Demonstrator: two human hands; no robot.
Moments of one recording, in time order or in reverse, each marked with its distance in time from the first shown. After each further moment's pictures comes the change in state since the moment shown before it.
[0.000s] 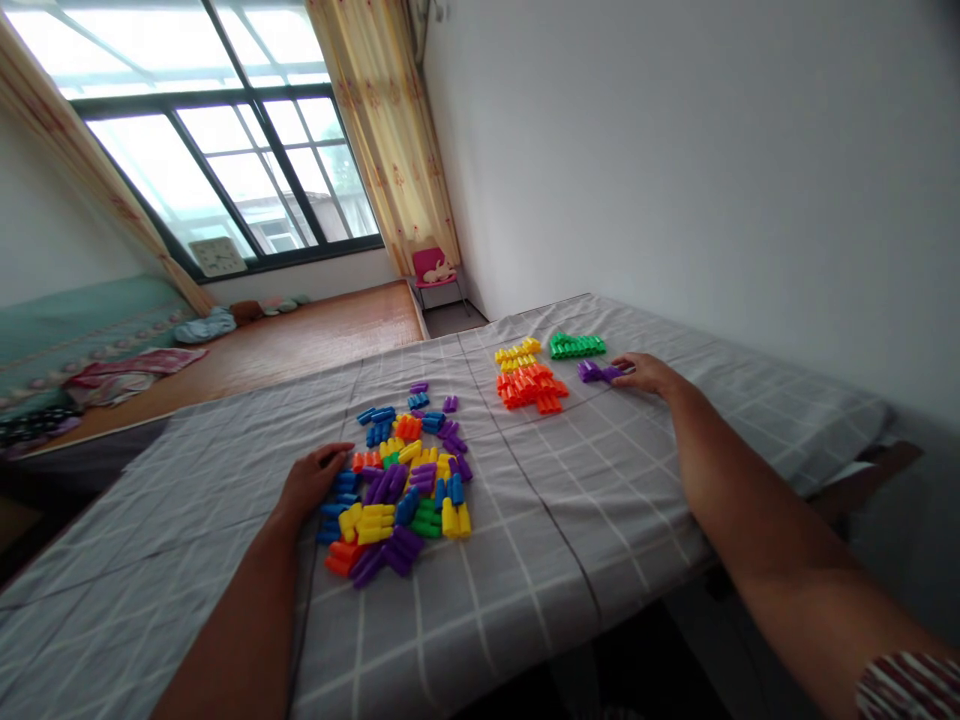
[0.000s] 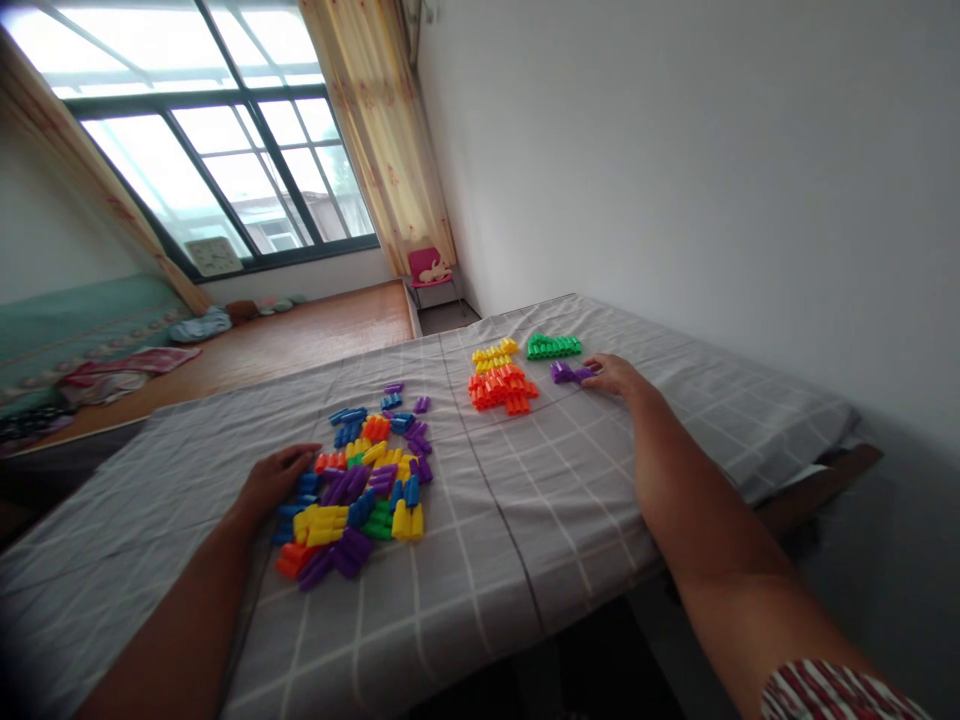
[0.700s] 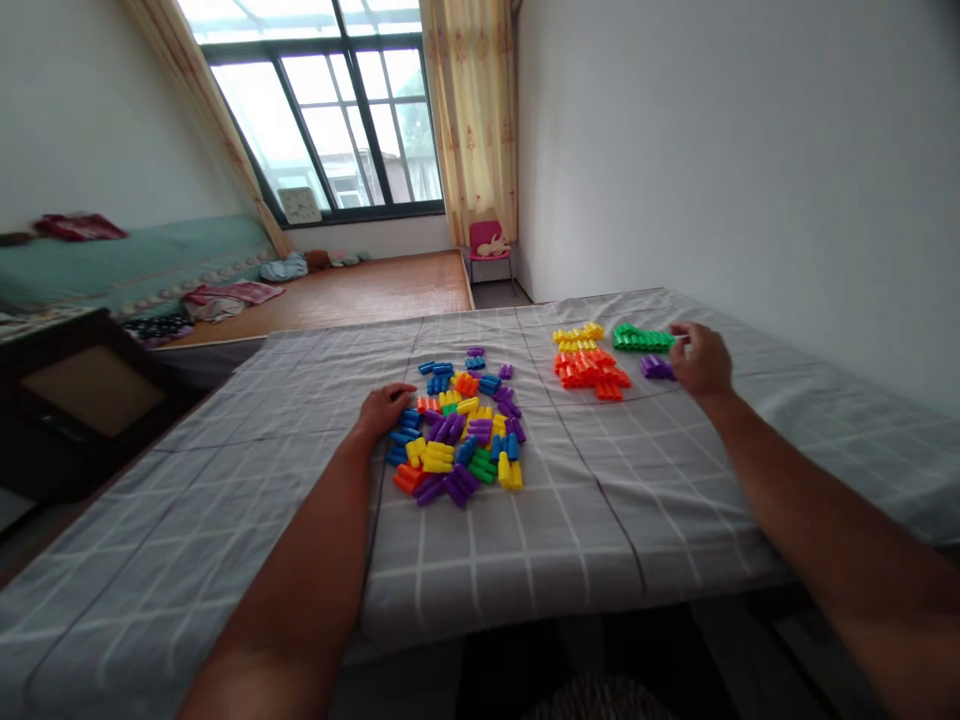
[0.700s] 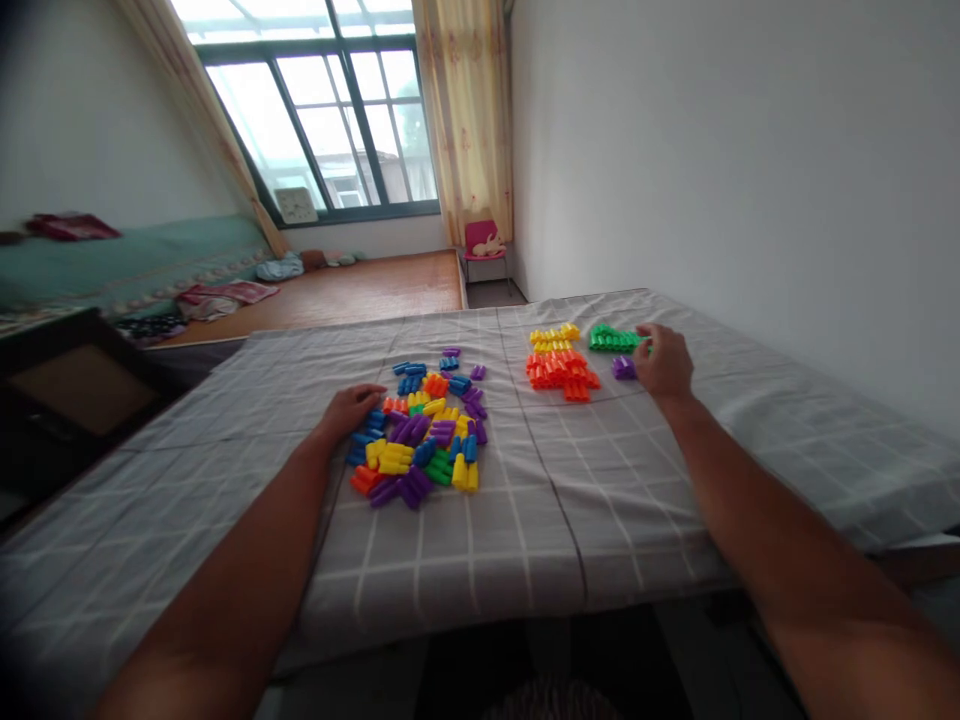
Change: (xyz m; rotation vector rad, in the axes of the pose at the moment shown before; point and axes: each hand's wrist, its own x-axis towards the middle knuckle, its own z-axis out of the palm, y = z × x) left_hand -0.003 -0.001 0.012 -0.054 -0.008 0.000; right_hand -0.029 -0.090 0.017 -0.145 0.553 -0.299
